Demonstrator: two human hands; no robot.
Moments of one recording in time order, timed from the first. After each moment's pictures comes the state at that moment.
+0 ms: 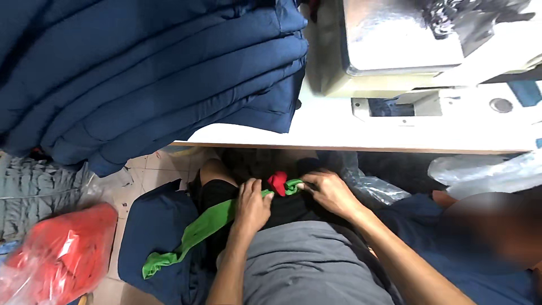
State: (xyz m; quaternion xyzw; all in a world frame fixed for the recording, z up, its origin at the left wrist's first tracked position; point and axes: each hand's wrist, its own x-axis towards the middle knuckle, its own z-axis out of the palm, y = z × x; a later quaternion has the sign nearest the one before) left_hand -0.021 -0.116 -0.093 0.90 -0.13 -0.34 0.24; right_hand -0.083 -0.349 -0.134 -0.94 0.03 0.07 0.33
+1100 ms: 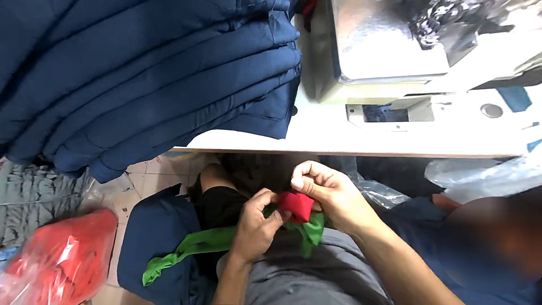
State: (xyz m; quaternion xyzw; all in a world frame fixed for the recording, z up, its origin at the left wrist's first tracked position) left_hand -0.040 -0.113 -0.028 0.66 -0.11 -0.28 0.69; right_hand -0.066 -0.302 -0.011 -0.60 0.15 0.06 0.79
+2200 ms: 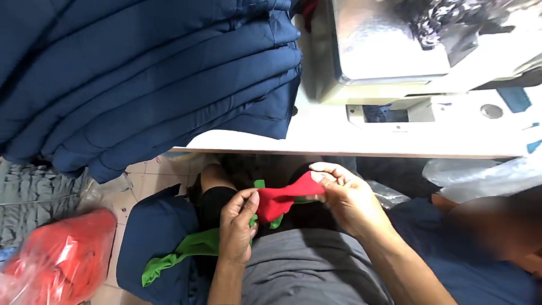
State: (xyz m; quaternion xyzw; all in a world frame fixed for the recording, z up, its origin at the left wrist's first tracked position) left_hand -0.043 -0.099 -0.025 0.60 0.13 -0.25 0.75; right_hand -0.080 -0.314 -0.036 -0.55 0.32 -0.04 0.77
